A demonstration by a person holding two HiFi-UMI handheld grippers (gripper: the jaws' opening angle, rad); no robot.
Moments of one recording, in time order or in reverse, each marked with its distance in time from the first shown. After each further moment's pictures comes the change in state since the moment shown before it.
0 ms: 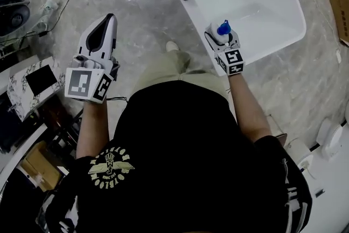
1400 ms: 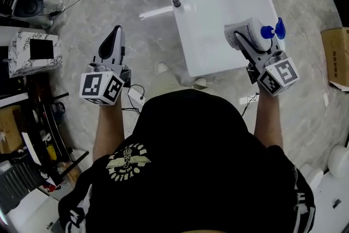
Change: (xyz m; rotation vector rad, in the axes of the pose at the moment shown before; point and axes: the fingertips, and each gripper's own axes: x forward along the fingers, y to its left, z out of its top) left arm -0.135 -0.209 0.052 -0.157 -0.211 0.354; right arm -0.323 -0.045 0.227 -0.081 -0.336 0.332
